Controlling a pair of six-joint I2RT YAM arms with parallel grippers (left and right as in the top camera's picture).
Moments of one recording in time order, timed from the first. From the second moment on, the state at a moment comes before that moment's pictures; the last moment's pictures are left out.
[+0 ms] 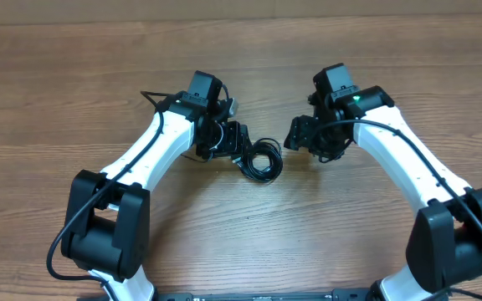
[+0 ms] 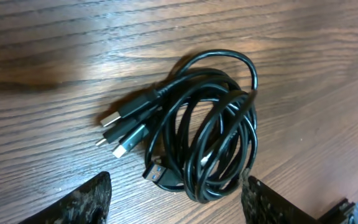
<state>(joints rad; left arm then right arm) -0.35 1.86 1.31 -0.75 0.44 -0.36 0.32 1.75 1.34 -0.96 -0.28 0.46</state>
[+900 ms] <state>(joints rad) -0.44 1.88 1.31 -0.68 0.35 -0.39 0.32 1.82 1.28 -0.91 -0.32 0.46</state>
